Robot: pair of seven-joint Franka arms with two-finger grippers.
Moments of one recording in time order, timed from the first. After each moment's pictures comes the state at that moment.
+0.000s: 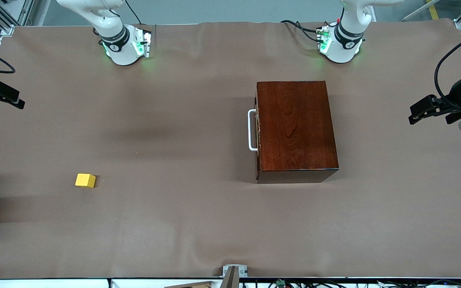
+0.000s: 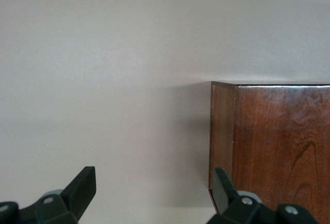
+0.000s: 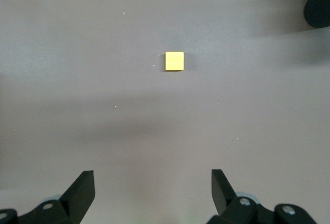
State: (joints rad) left arm -0.05 0.09 -0.01 -1.46 -0.01 1.59 -0.06; right arm -0.02 0.01 -0.07 -1.53 0.02 1.50 -0.04
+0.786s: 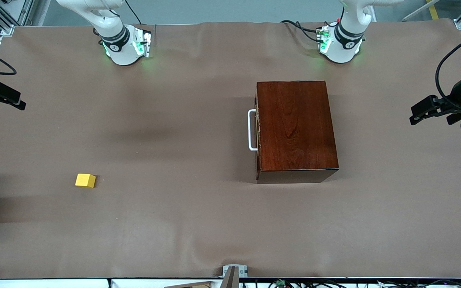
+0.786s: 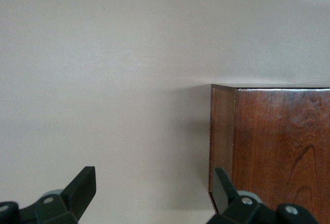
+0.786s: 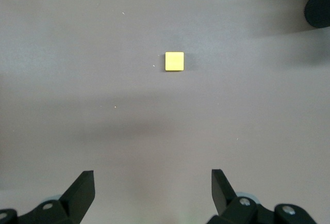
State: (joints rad) left arm -0.05 0.09 -0.01 -1.46 -0.01 1.60 -0.06; right arm -0.02 0.01 -0.08 -1.52 0.02 1.50 -0.04
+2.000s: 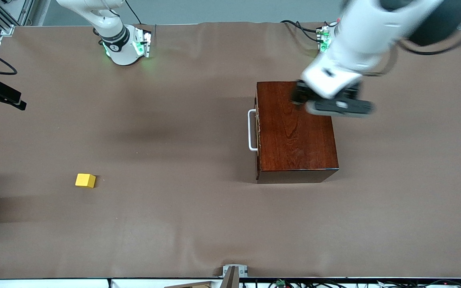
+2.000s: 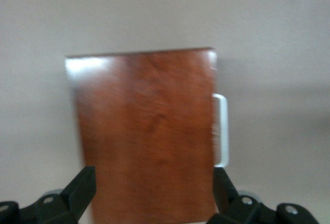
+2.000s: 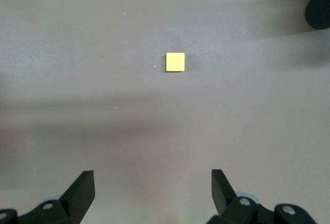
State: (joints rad) left arm -0.47 0.22 -0.15 -1.38 -0.01 1.63 -0.59; right arm -0.01 0.01 -0.07 -1.52 0.02 1.50 -0.04
